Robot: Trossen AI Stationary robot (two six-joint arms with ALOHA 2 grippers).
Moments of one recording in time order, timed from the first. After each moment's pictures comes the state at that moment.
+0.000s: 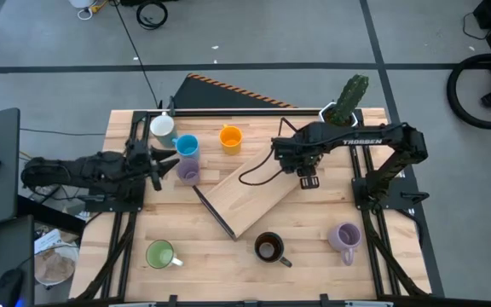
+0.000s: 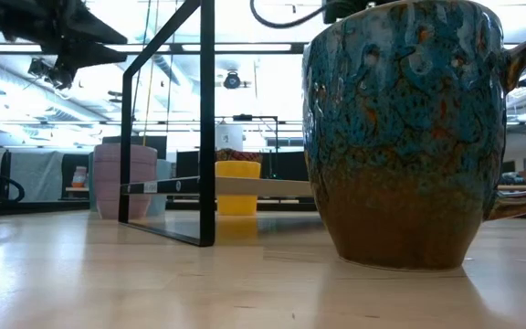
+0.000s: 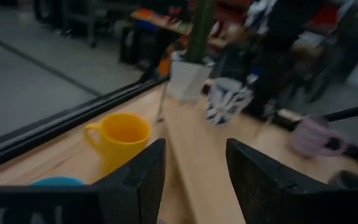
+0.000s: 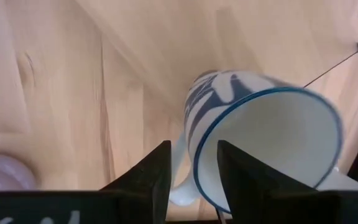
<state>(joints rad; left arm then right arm) -0.09 0.32 0.44 -0.29 -0.53 -0.36 -0.10 1.60 1.44 -1.39 0.10 -0.16</state>
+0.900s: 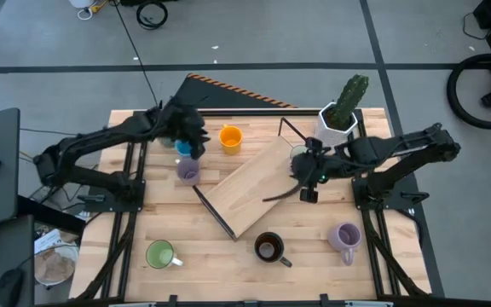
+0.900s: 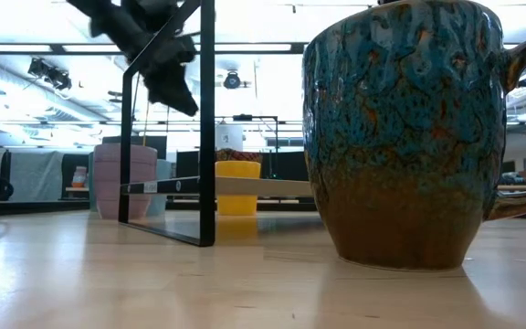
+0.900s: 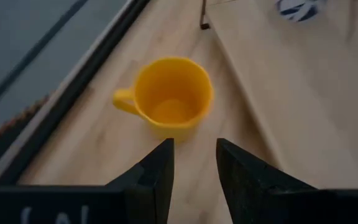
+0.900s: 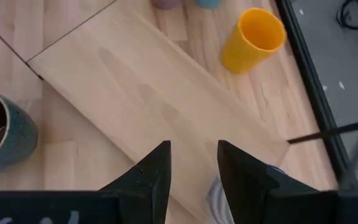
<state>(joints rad) 0.54 1.25 0.97 -0.49 0.08 0.09 0.22 1.28 1.30 -0.98 0.39 0.21</state>
